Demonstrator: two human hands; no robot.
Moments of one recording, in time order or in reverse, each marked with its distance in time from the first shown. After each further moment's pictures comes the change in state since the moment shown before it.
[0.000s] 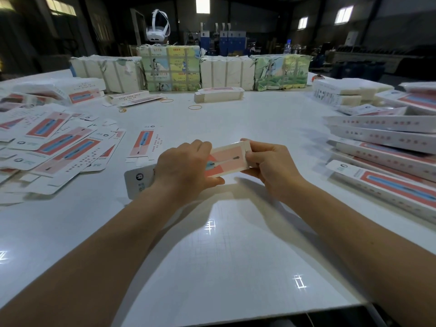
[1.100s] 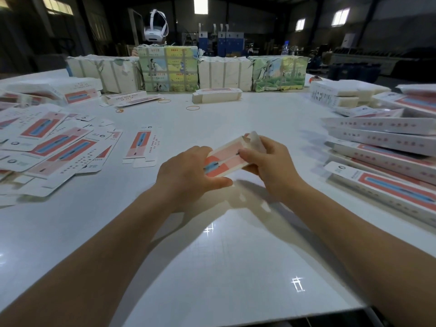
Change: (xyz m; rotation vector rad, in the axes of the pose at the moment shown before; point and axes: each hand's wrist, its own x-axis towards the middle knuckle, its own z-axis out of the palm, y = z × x) left_hand 0.004 0.004 -0.002 -0.379 -0.216 -0.174; right_hand 0.003 0.001 -0.006 -0.032 -0.008 -0.138
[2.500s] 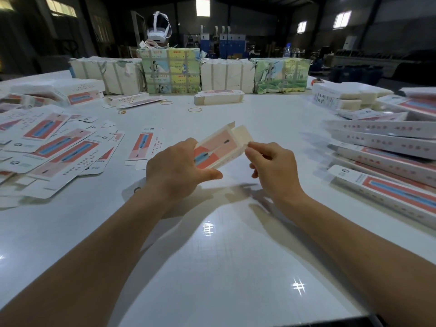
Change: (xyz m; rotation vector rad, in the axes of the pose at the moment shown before) left_hand 0.005 -0.015 -0.010 0.092 0.133 -0.096; right_hand -0.008 0.003 0.008 -0.345 0.223 -0.217
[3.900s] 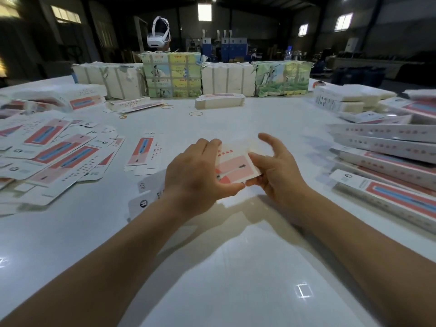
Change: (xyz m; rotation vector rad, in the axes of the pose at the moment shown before) left_hand -0.009 0.034 0.009 0.025 0.183 0.236; right_hand 0.016 0.008 -0.008 0.491 -0.199 0.380
